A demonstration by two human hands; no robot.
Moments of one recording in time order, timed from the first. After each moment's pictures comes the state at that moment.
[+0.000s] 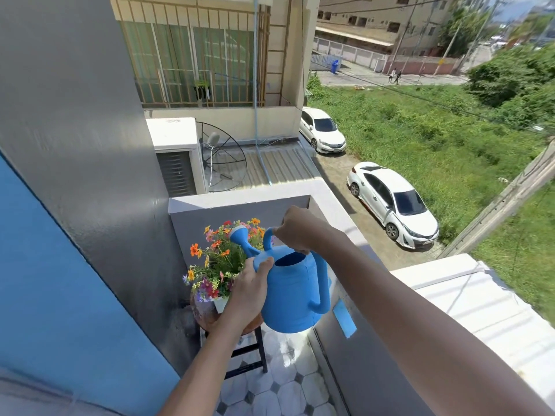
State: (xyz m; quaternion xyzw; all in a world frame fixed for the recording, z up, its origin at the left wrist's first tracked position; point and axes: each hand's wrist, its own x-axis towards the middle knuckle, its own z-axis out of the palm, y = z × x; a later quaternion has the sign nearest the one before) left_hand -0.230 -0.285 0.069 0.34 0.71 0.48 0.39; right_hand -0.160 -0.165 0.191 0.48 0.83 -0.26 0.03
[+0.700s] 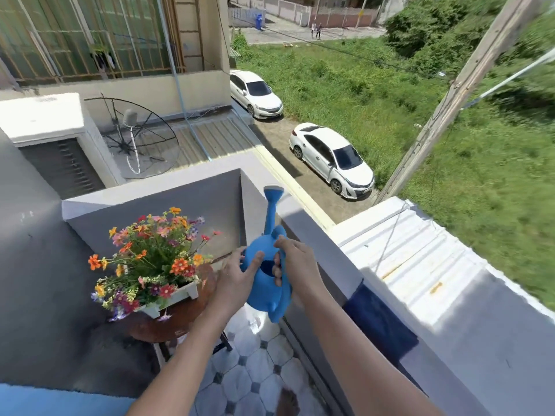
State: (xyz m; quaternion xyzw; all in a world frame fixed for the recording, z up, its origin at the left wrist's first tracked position) left_hand -0.146 -0.211 0.030 0.46 0.70 0.40 0.37; right_hand -0.017 -0.182 0.096 0.56 0.43 -0.62 -0.36
